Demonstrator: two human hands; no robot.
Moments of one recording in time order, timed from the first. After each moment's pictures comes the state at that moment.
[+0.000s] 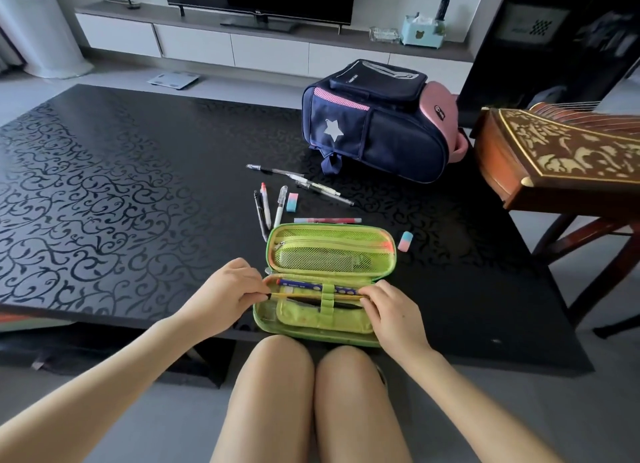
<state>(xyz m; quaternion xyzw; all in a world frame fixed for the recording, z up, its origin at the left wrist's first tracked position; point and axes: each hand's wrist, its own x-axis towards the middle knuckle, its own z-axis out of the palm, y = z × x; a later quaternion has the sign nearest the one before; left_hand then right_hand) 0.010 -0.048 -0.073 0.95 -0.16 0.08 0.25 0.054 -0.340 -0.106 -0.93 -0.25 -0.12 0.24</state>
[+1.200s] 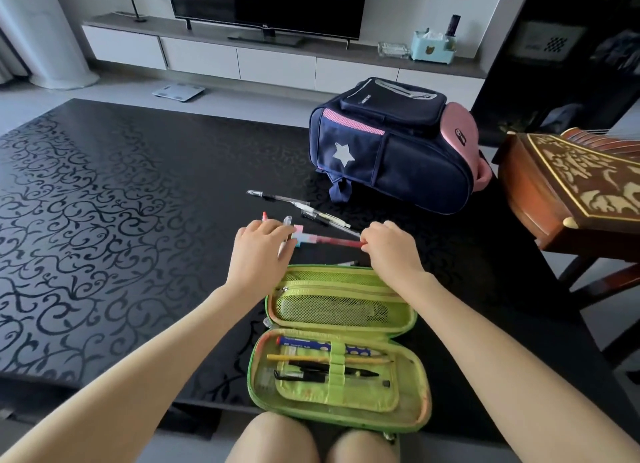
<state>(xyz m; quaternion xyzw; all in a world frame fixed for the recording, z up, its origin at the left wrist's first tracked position) 0.139 -0.066 -0.052 0.96 0.00 0.22 0.18 0.222 -0.275 -0.049 -0.96 -0.27 -0.10 0.03</state>
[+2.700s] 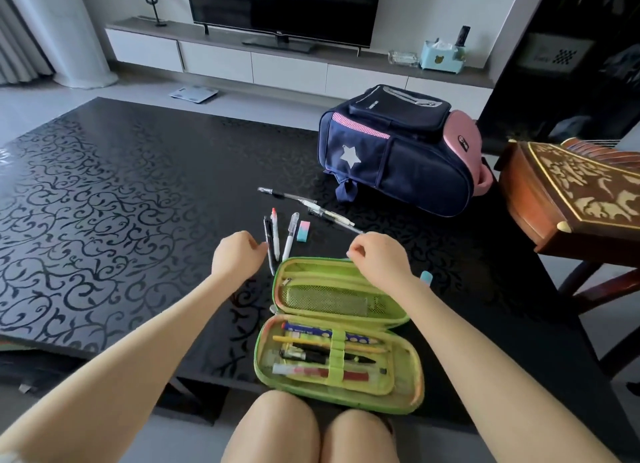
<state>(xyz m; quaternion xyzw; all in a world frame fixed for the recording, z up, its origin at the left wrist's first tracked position) 0.125 -0.036 -0.060 0.91 0.26 0.06 0.31 0.184 -0.263 -0.032 -0.96 -0.21 0.03 0.17</state>
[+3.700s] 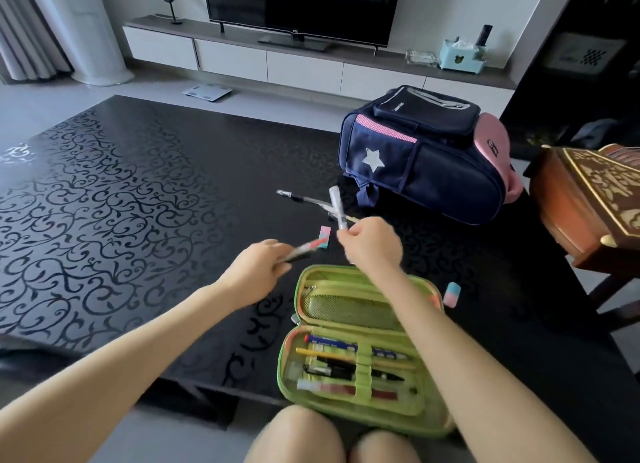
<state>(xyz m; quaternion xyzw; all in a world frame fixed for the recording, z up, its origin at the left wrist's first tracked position) 0.104 -0.020 -0.045 0.96 -0.01 0.03 0.26 0.187 -0.191 -0.016 -0.96 -0.05 0.01 0.27</state>
